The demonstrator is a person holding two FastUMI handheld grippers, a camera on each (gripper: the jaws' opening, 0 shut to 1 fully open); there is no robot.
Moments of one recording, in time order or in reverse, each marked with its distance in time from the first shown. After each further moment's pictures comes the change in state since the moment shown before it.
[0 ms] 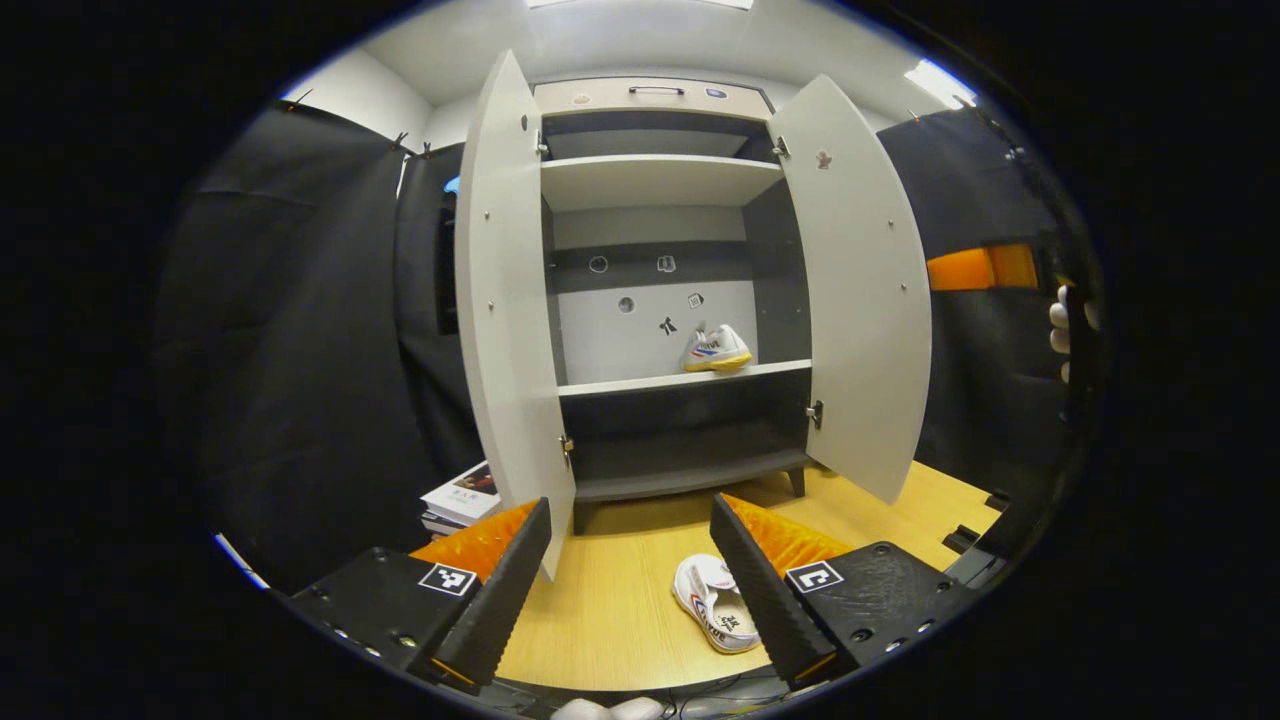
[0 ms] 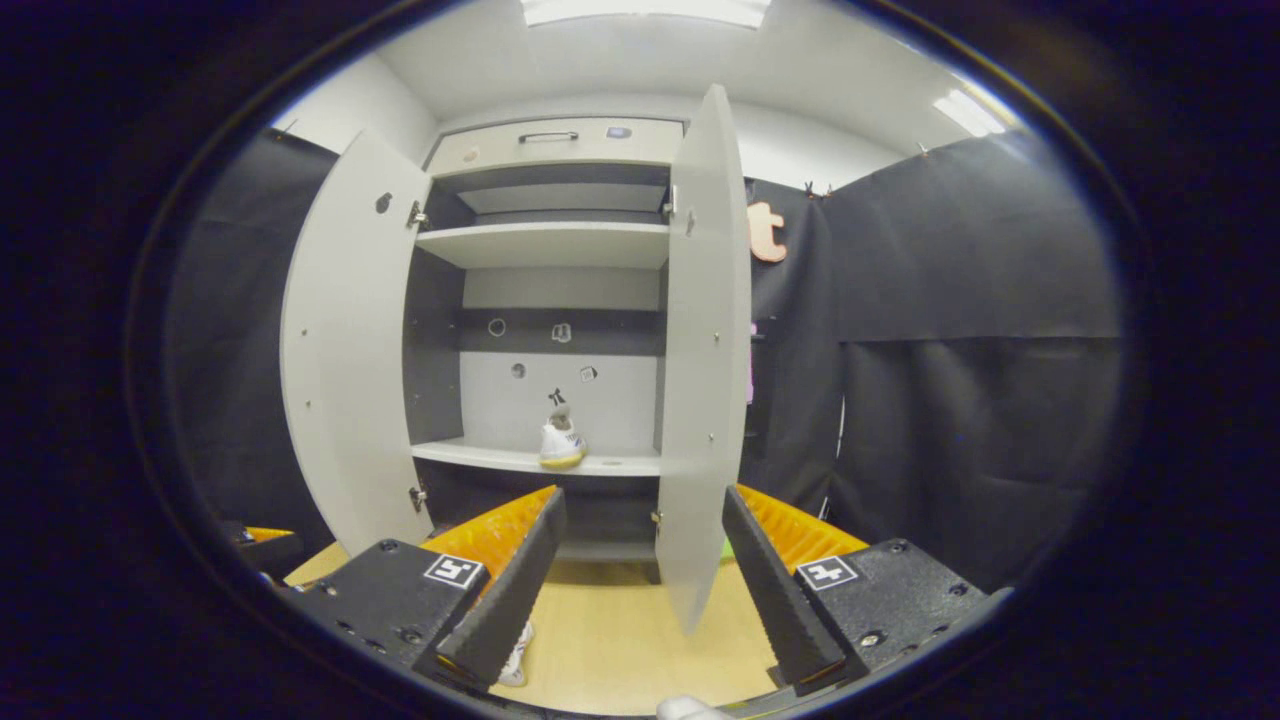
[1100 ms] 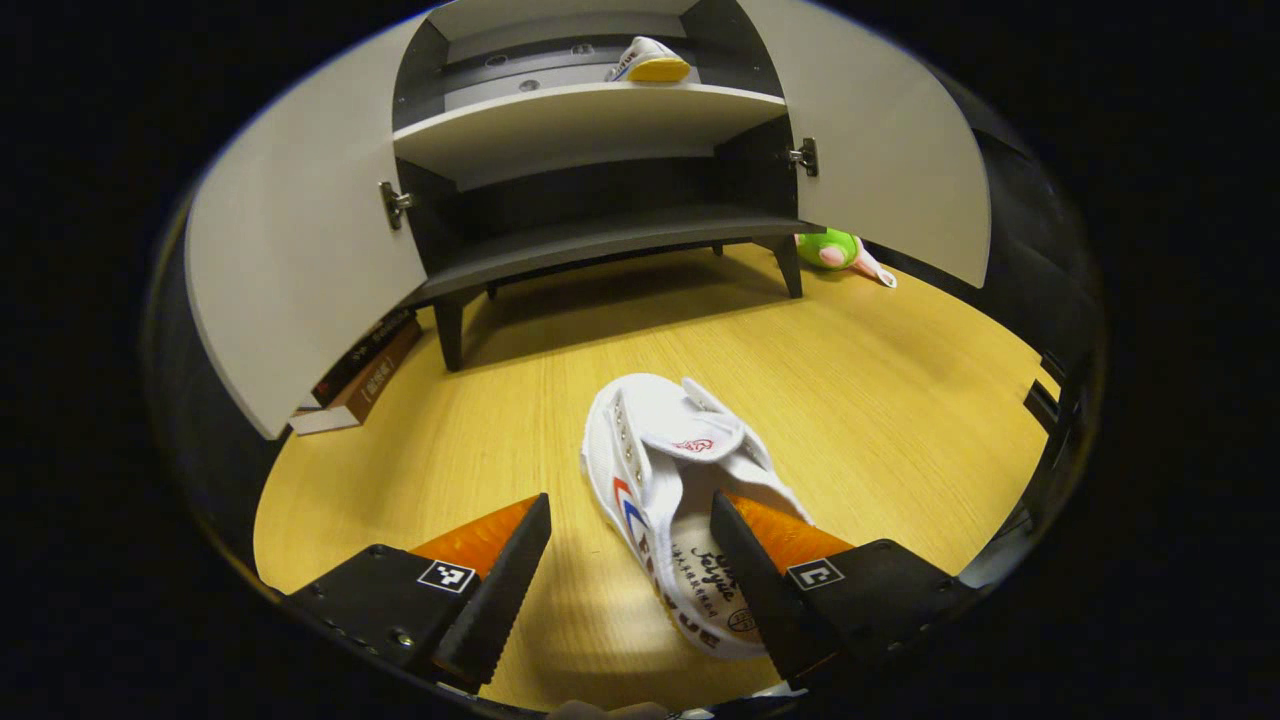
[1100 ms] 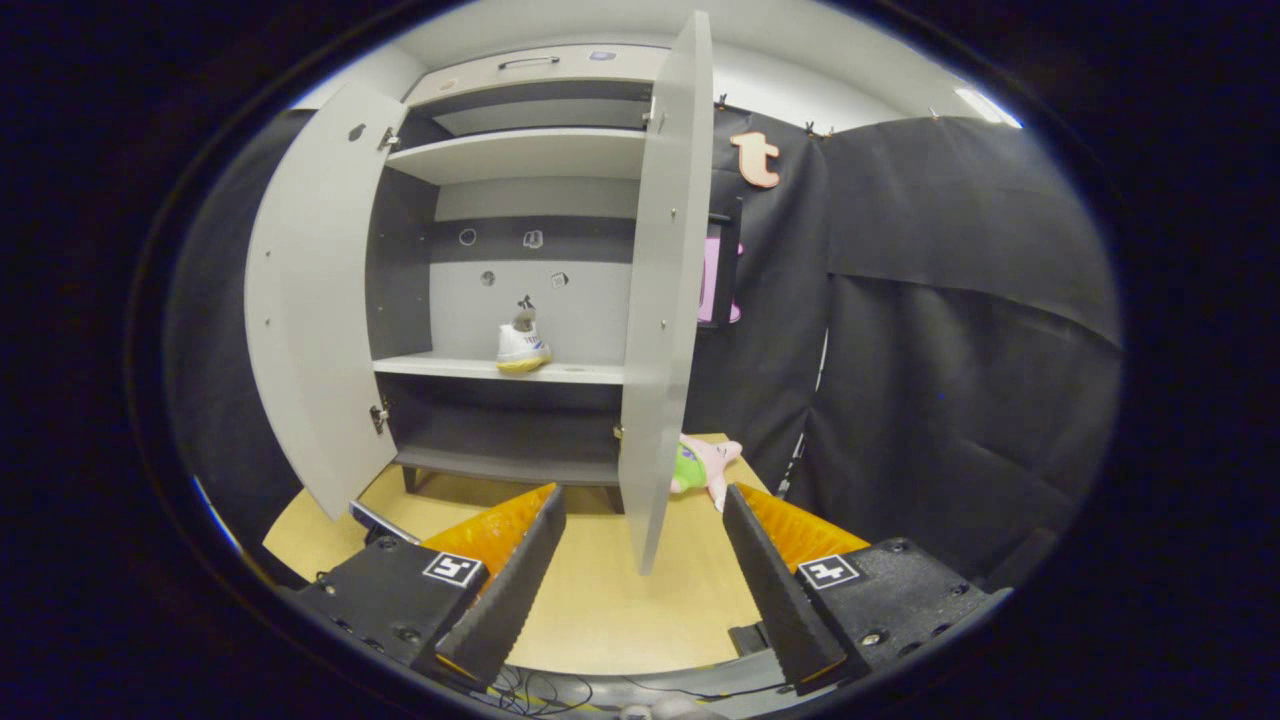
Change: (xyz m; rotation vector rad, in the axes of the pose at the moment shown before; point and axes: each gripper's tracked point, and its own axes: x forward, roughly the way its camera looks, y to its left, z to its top) left arm 0.136 -0.072 -0.233 0.050 0.446 -0.135; right arm 0.017 -0.041 -0.065 -0.026 0.239 -0.052
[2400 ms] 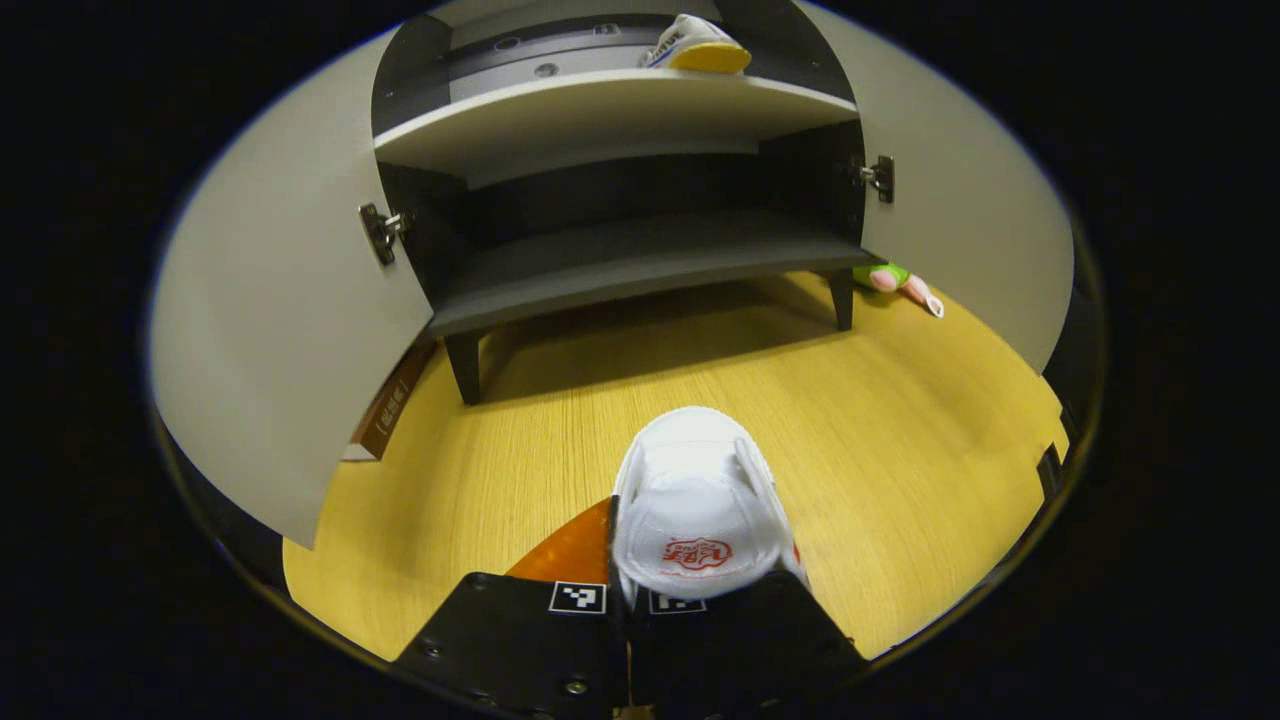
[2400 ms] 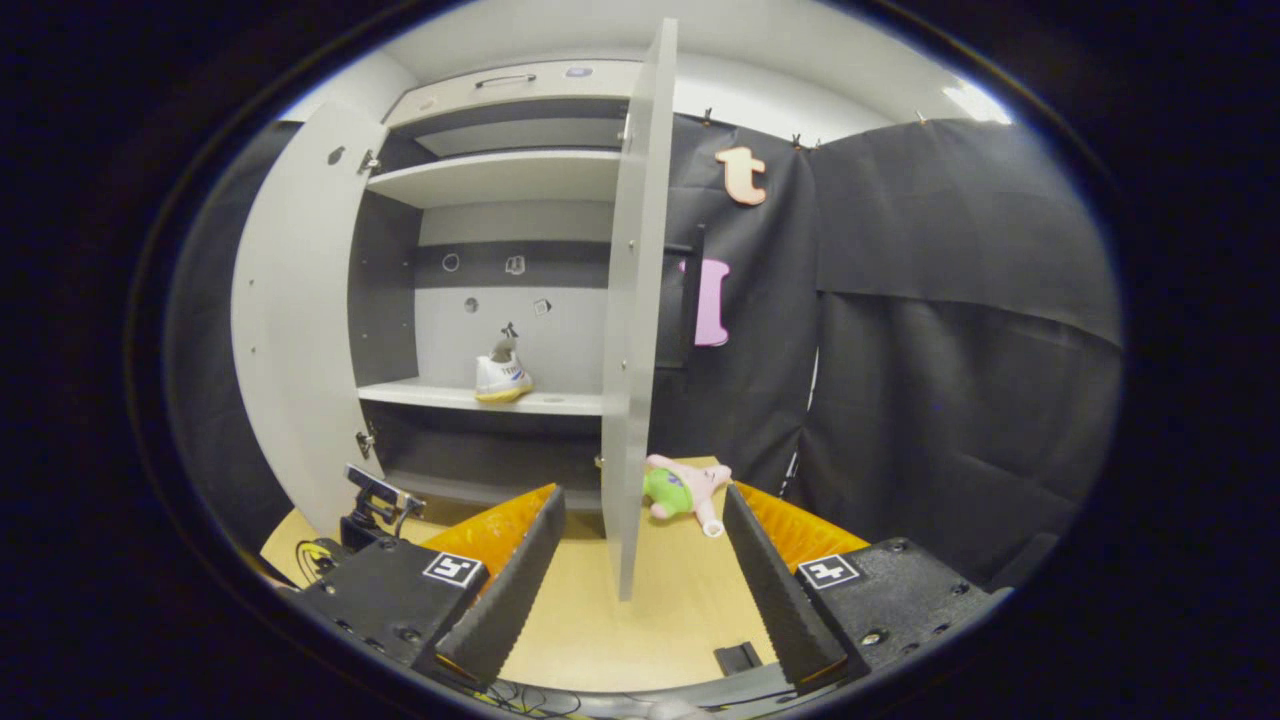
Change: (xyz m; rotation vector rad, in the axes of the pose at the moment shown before) left arm 0.006 0.029 0.088 -0.026 0.033 0.066; right arm 0.006 -0.030 0.030 0.015 -0.082 -0.004
